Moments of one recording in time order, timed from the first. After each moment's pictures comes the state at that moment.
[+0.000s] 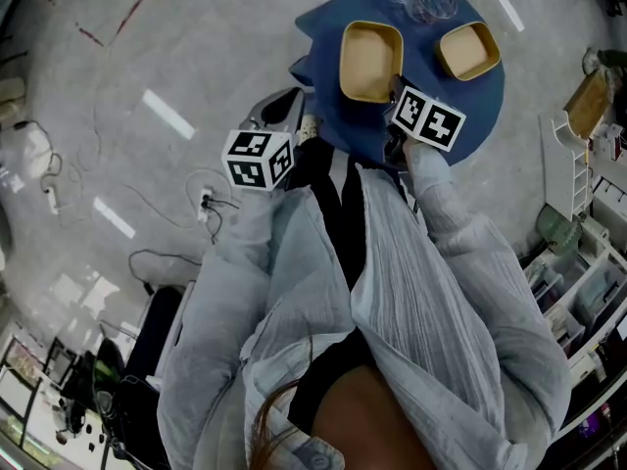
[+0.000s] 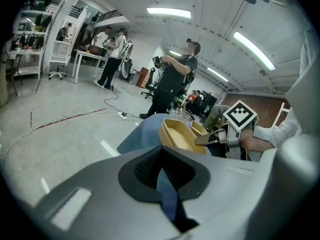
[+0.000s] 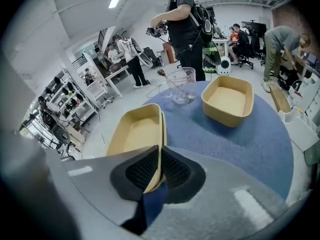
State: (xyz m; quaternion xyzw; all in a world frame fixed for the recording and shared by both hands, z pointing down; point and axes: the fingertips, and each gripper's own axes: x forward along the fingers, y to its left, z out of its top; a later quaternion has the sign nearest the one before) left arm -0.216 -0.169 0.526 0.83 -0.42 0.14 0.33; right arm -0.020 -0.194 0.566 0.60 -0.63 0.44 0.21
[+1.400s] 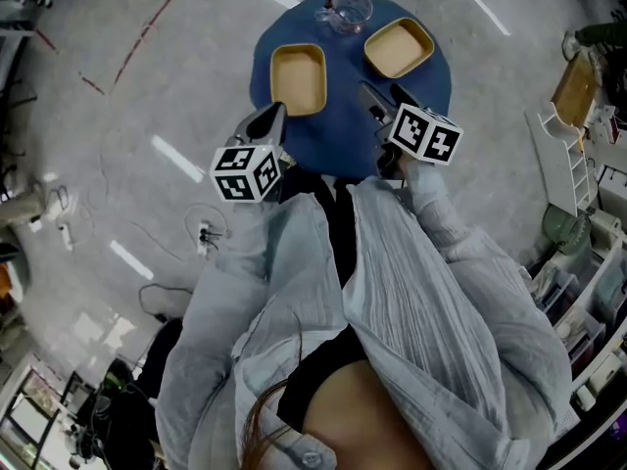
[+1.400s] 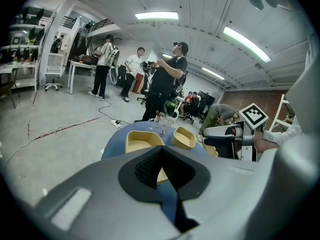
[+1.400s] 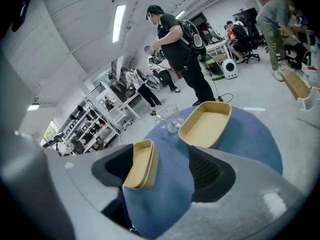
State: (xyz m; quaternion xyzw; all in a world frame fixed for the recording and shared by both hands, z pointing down) left arm -0.128 -0.167 0.481 0.84 -0.43 0.14 0.29; right arm 0.060 -0.183 0.493 0.55 -0.71 0.44 0.05
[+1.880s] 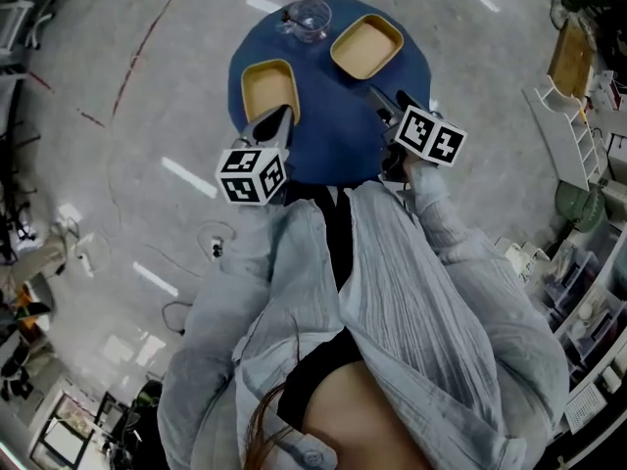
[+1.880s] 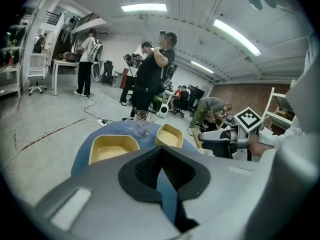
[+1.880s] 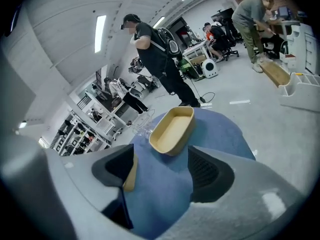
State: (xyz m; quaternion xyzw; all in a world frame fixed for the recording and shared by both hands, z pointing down) left arm -0.052 -0.180 0.478 0.87 -0.37 0.17 0.27; right arm 0.142 -0.168 0.513 0.60 -0.65 0.47 0.01
